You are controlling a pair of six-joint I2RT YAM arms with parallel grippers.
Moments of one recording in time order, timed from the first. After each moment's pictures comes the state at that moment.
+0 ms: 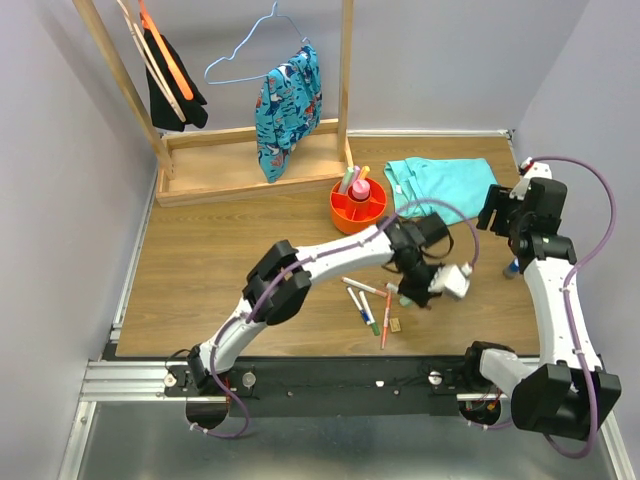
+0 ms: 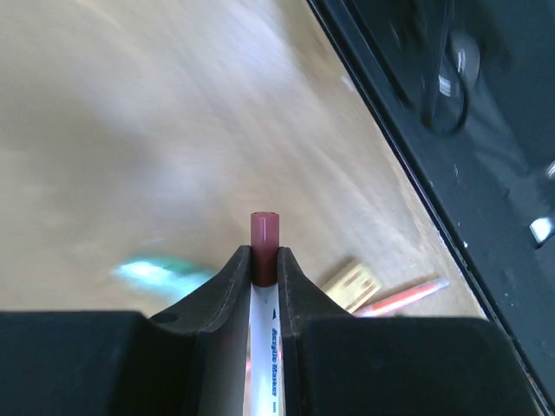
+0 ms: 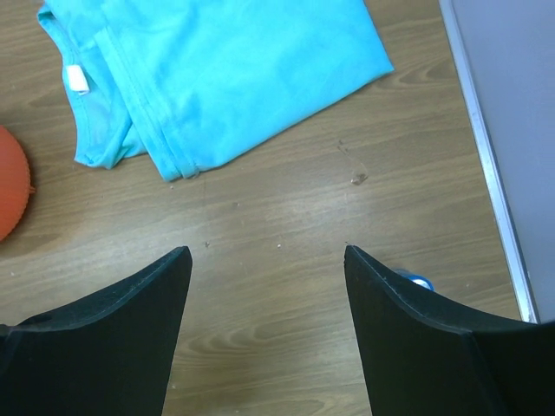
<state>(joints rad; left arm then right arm) -1.11 2.28 1.98 -0.86 0.68 0.84 -0.19 1.04 0.91 -0.46 -0.01 0.02</state>
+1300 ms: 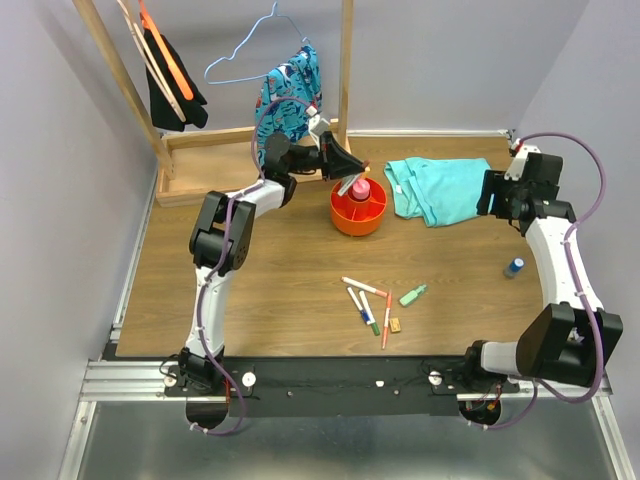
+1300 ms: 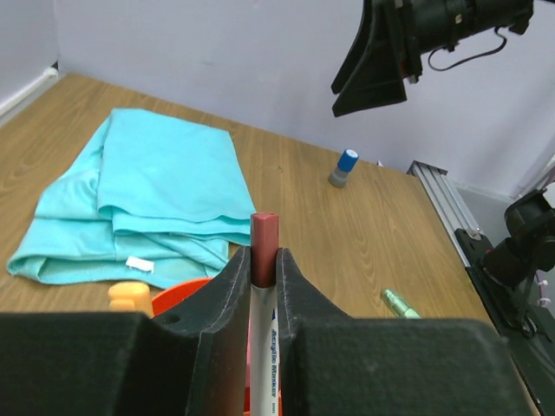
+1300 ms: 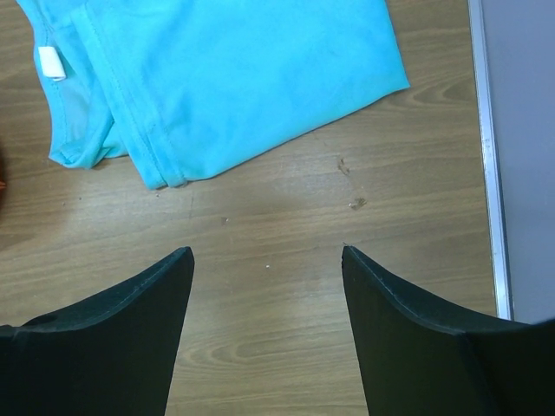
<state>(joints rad) -0.36 2.26 1.63 1.04 1.13 -0.68 -0.20 1.31 1.12 -0.51 -0.07 -0.07</state>
